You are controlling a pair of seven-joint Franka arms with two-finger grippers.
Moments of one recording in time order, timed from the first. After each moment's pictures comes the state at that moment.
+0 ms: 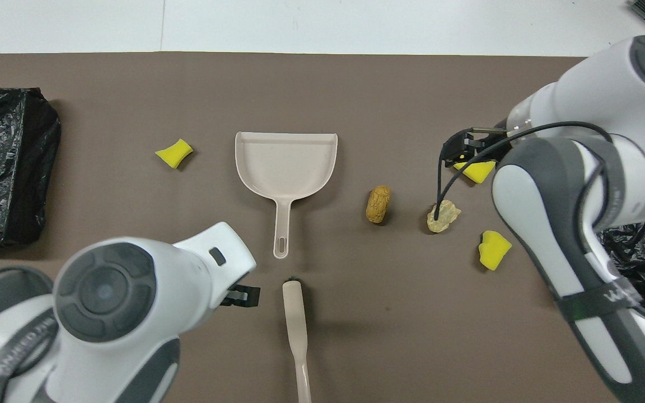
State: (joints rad) left arm -0.70 -0.26 -0.09 -2.24 -0.03 1.92 -0.57; right arm 0.32 0.34 -0.06 -1.54 0.18 1.87 0.32
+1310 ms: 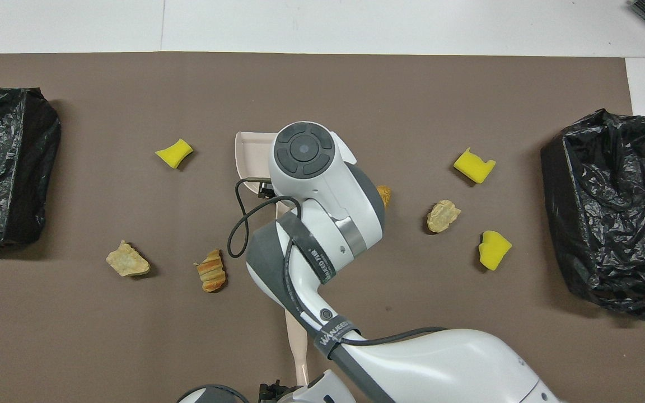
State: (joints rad) left arm -1.04 -0.23 -0.09 -2.55 -0.03 2.30 -0.93; right arm 0.69 0.58 -0.06 -1.36 0.08 1.97 0.73
